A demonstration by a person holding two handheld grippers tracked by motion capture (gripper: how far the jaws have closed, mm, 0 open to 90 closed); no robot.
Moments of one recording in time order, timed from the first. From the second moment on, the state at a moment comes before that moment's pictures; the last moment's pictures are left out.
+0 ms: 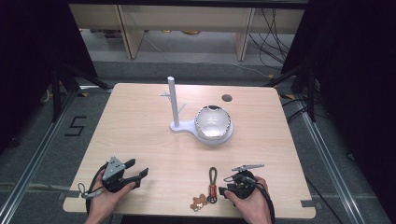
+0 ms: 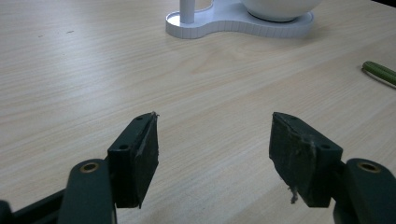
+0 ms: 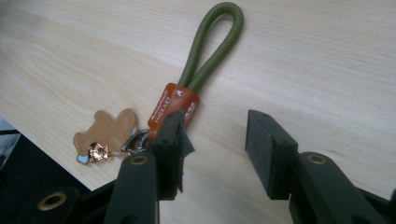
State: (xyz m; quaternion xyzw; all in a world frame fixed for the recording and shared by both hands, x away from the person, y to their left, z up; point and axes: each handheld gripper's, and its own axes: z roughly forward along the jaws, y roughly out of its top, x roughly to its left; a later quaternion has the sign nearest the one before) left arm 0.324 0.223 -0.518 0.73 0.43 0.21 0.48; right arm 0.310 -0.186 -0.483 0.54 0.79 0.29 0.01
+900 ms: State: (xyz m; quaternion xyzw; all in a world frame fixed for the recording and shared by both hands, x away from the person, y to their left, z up) left arm 0.322 0.218 -0.520 0.74 0.42 0.21 0.48; right arm 0.325 -0.144 -0.471 0.58 0.79 0.19 -0.03
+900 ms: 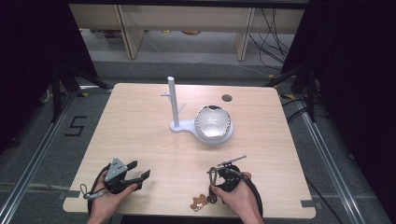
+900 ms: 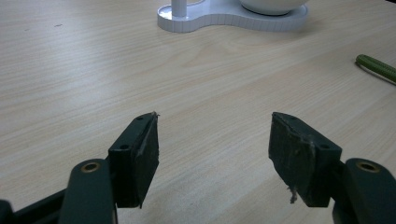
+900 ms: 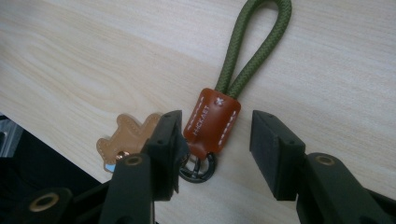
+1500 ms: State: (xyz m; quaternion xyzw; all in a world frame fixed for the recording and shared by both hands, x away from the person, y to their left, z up) left arm 0.322 0.217 -0.522 0.74 0.42 0.20 0.48; right arm 0.336 -0.127 -0.479 0.55 0.82 0.16 -0.01
